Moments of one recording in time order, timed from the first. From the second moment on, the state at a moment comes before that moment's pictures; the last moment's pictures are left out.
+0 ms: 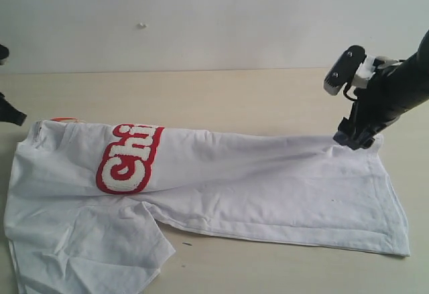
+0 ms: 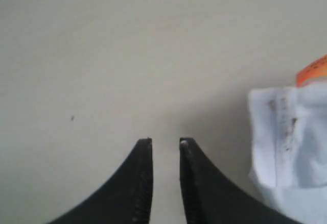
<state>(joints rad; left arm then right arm) 0.07 1.90 -1.14 0.39 0.24 0.06 -0.09 1.89 -1.11 0.30 0.37 -1.08</state>
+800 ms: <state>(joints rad) 0.15 1.70 -0.91 -0.33 0.89 0.42 -0.09 1.82 -1.11 0.57 0.79 -1.09</state>
